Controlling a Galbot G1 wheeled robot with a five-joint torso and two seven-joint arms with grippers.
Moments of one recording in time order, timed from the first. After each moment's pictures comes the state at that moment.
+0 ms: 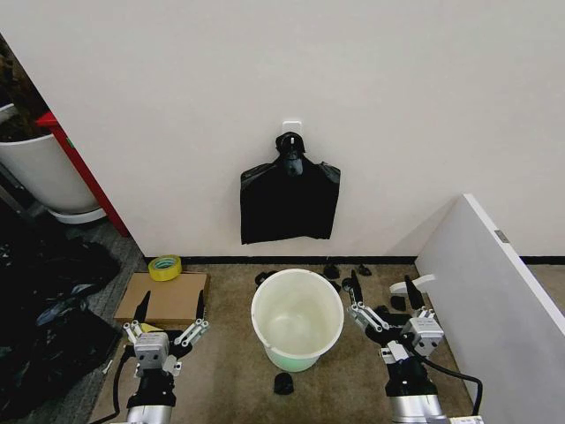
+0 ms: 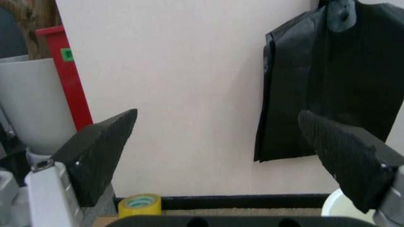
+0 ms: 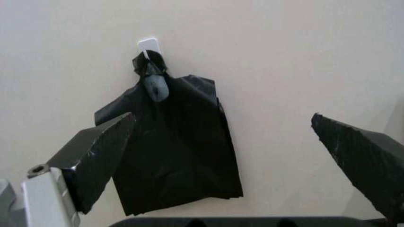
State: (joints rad) left arm 1.92 -1.35 -0.47 -2.28 0.01 -0.31 -0.25; right arm -1.91 1.61 0.35 2.38 0.05 0.28 0.00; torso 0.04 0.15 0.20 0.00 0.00
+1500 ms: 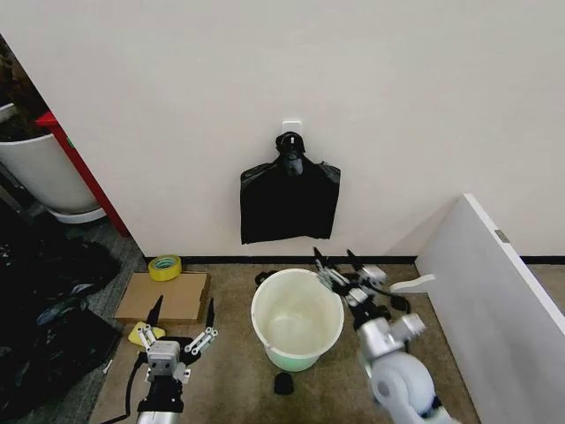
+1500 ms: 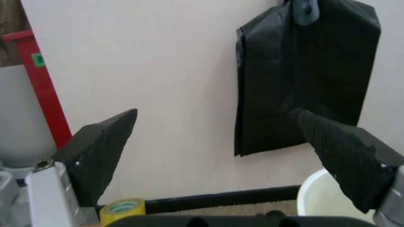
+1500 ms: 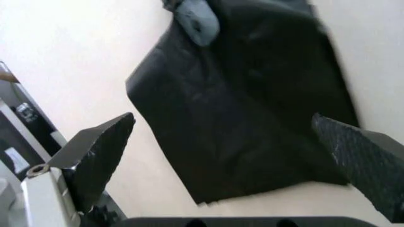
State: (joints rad) left arm 1.92 -1.35 -0.45 -2.22 0.06 -0.40 -0.20; right arm -1.24 1.29 0.22 1.93 0.65 0.09 -0.05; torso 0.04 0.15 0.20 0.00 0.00
